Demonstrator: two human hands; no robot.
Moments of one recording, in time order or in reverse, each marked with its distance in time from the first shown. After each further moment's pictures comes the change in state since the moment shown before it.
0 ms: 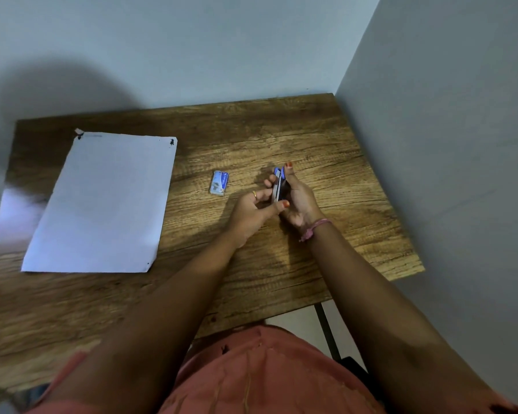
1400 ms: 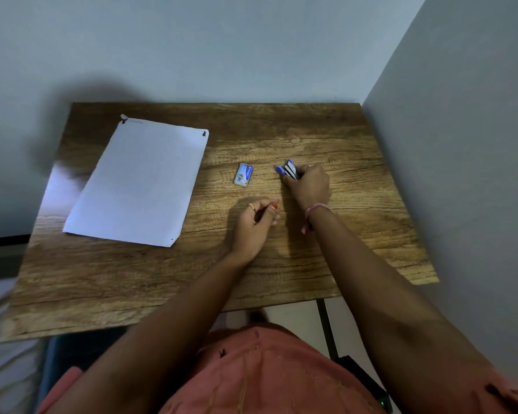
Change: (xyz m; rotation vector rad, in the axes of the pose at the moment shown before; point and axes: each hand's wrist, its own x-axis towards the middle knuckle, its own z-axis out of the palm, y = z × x) left_hand -0.057 -0.017 -0.009 0.056 0.300 0.190; right_hand 0.008 -0.001 0.018 -1.526 0.416 -0.370
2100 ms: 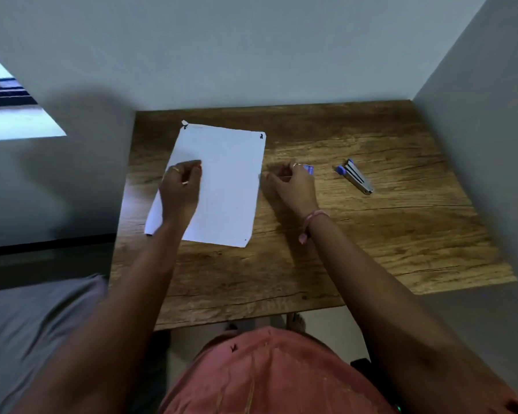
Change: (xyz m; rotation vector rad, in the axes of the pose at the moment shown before) left_hand 0.043 0.072 -0.236 0.476 0.451 0.098; right_hand -0.067 -0.114 0.084 0.485 -0.133 -0.168
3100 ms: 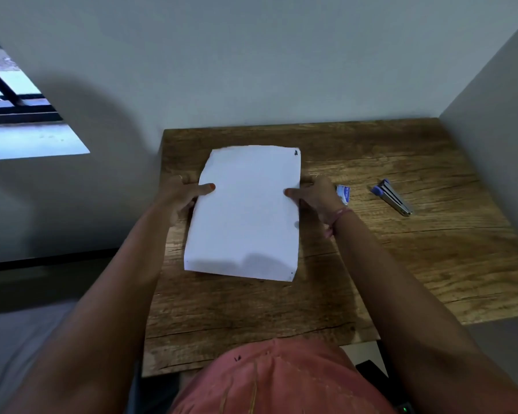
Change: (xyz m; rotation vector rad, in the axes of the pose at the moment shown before) left_hand 0.101 -0.025 -0.060 -0.057 -0.427 -0.440; right_hand 0.034 -0.027 0.030 0.166 -0.139 0.319
